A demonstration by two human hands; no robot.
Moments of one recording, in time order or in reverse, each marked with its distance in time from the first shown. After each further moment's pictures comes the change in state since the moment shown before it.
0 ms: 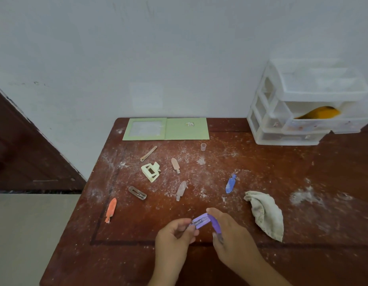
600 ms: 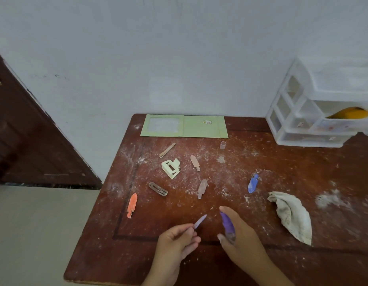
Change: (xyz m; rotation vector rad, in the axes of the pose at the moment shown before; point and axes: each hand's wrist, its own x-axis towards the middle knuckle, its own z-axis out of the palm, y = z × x) left_hand 0.020 -0.017 -0.061 -0.254 -0.076 -0.283; right_hand 0.008 -0.018 0.039 0.272 -0.052 0.144
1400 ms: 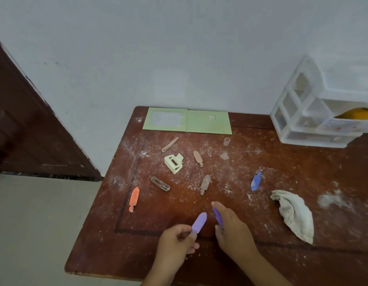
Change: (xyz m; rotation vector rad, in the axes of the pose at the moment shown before) left_hand 0.009 -0.010 -0.014 0.380 -0.058 0.072; right_hand 0.018 0.004 0.025 -0.314 -0.081 0.085
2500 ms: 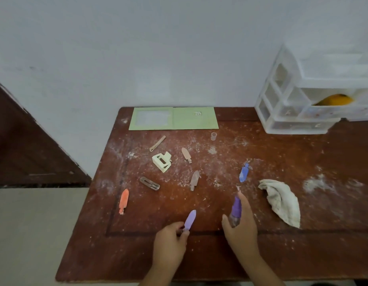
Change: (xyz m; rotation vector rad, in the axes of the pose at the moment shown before) left_hand 0.005 -0.005 0.008 0.646 0.090 0.219; right_hand -0.019 0.012 0.001 0.419 0.497 0.192
